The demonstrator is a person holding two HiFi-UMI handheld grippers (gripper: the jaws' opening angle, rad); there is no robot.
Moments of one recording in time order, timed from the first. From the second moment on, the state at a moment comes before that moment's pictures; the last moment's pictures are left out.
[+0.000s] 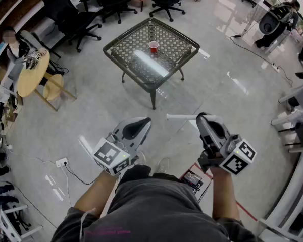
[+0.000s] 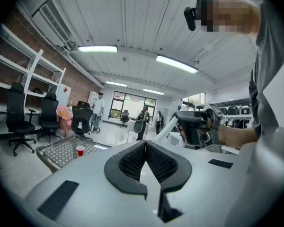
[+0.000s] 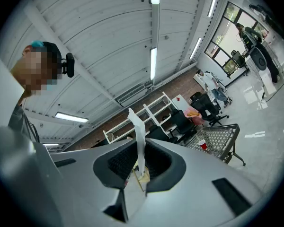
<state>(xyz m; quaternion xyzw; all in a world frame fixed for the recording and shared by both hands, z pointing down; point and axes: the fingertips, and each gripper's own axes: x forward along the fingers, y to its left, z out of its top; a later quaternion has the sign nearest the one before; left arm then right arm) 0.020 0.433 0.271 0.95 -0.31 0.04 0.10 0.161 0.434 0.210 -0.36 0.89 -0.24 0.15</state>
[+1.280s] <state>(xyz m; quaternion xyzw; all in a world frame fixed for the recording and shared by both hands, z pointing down) -0.083 0.327 0.273 0.95 -0.28 0.02 0.11 0.060 0.338 0.213 -0.40 0.87 -0.24 0.14</state>
